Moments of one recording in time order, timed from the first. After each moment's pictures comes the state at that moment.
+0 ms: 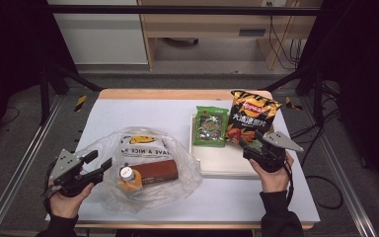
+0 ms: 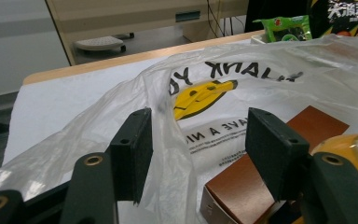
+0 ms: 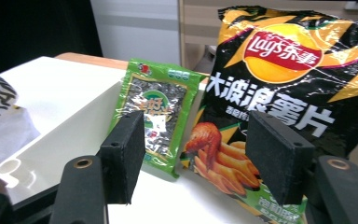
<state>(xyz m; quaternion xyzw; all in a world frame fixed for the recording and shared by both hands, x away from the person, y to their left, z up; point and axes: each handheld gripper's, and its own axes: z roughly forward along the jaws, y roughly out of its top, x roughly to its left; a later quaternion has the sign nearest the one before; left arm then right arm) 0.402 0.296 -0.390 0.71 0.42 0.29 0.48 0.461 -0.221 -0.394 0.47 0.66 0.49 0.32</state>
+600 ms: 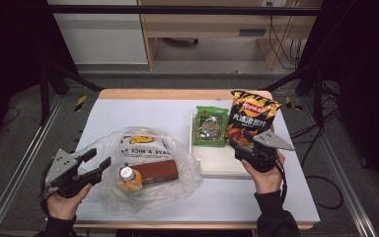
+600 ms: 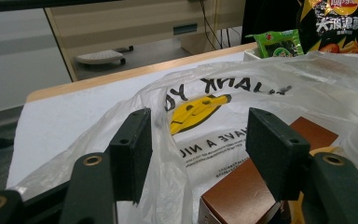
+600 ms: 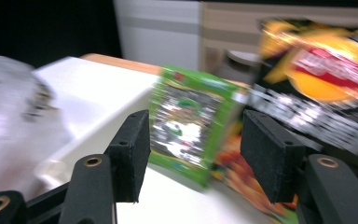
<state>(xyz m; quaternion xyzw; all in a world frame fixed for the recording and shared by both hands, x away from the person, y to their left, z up) 0.394 0.297 -0.378 0.70 0.40 0.31 0.50 0.457 -0.193 -0.384 0.42 0.69 0.51 0.30</state>
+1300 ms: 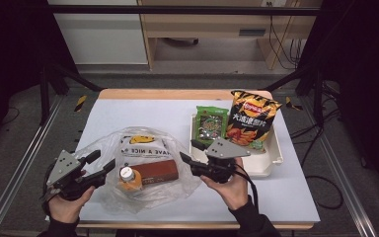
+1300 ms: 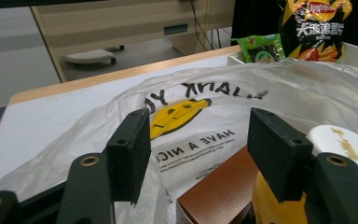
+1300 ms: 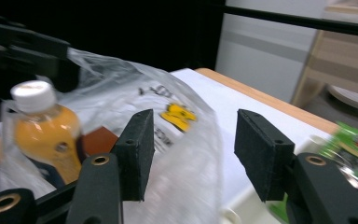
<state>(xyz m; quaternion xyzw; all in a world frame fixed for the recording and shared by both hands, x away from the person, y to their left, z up) 0.389 0.283 -0.373 0.71 0.40 0.28 0.50 0.429 -0.087 -0.363 0.26 0.75 0.57 0.22</state>
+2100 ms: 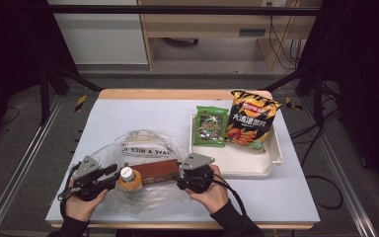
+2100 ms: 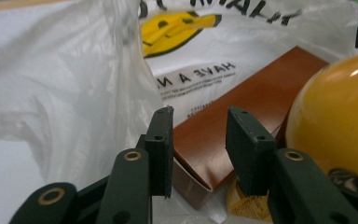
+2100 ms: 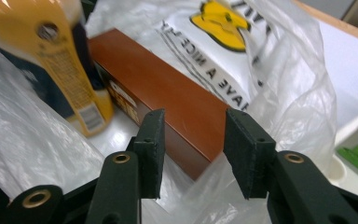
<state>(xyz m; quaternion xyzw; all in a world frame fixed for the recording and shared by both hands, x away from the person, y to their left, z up) 0.410 0.273 -0.429 0.76 0.44 0.21 0.43 0.434 -0.049 -0.425 0.26 0.84 0.45 0.17</state>
